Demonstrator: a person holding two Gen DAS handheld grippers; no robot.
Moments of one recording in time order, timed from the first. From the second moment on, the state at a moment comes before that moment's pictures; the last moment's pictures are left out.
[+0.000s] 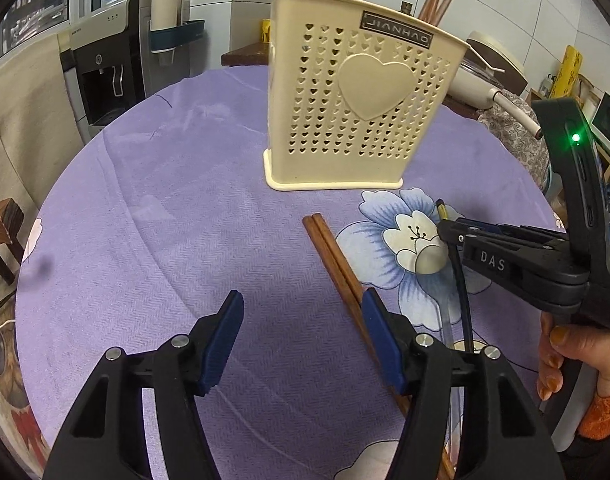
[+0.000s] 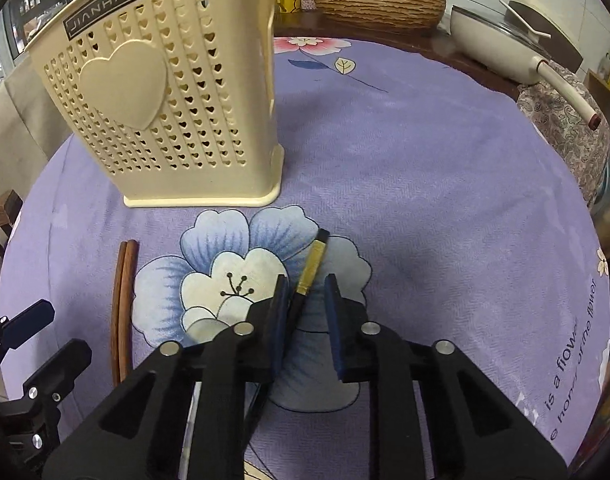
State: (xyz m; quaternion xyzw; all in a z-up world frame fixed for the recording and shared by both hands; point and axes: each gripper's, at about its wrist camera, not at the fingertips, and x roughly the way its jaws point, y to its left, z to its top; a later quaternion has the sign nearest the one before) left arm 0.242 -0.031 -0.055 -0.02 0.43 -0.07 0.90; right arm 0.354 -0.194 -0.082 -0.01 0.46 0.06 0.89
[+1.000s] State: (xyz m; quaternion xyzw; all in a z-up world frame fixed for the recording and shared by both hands) left arm 0.262 -0.041 -0.068 0.00 0.45 -0.04 0.89; right arm 0.346 -0.203 -0.083 0.02 0.46 0.06 0.89
